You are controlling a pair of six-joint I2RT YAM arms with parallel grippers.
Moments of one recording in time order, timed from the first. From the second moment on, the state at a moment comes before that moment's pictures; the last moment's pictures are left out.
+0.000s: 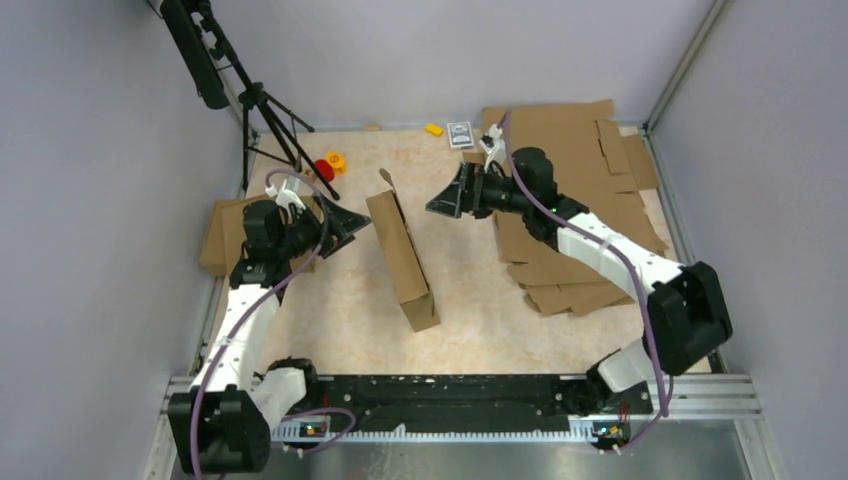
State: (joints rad) left arm 0.05 0.97 0.70 -0.15 0.69 -0.79; right arm 0.55 1.45 1.11 0.06 -0.50 0.63
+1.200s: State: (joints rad) left arm -0.22 1.15 0.69 -0.01 0.63 -0.93; right arm 0.62 1.63 1.14 0.18 -0.75 0.74
